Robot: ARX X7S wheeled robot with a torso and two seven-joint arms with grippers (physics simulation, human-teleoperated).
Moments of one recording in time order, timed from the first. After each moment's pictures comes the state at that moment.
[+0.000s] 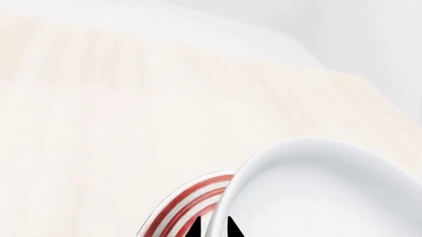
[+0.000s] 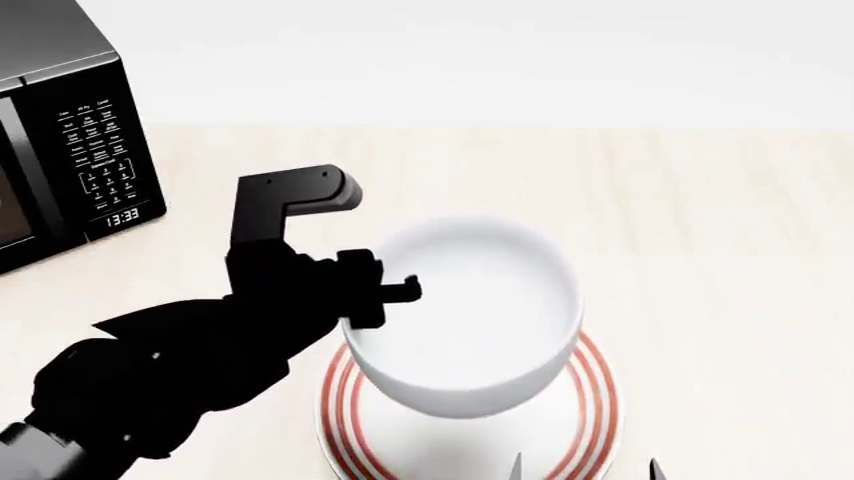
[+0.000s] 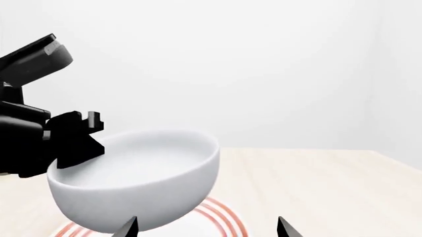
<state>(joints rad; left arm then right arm) -1.18 -0.02 0.89 -1.00 -1.20 -0.37 -0.15 -0.11 0.38 -0.35 -0.36 0.21 -0.03 0.47</state>
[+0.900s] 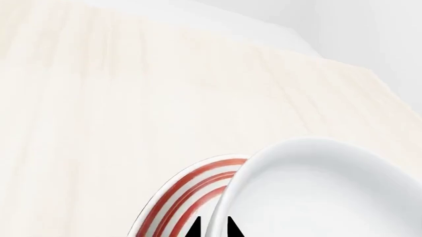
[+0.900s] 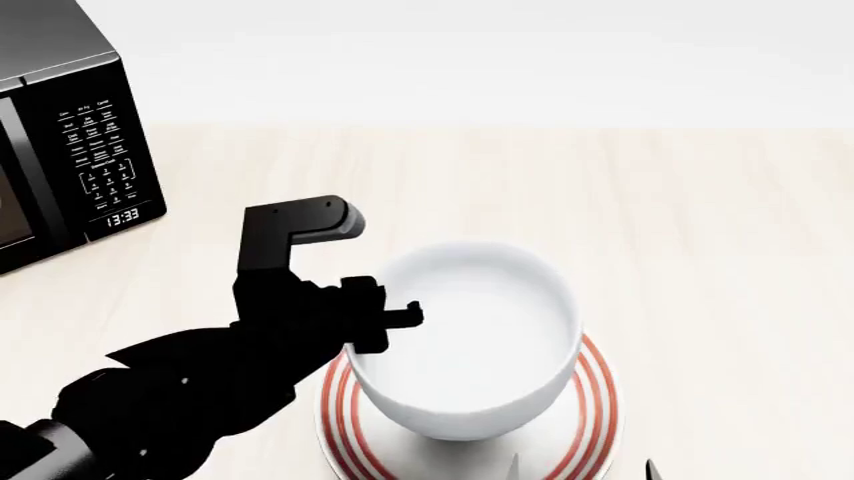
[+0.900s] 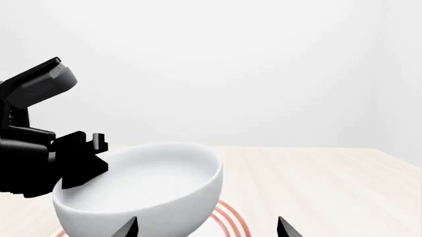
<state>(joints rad) -1.24 0.00 1.59 -1.12 -1.85 -0.09 -0.09 -0.11 0.38 -0.36 -0.35 0.22 -0.04 0.47</state>
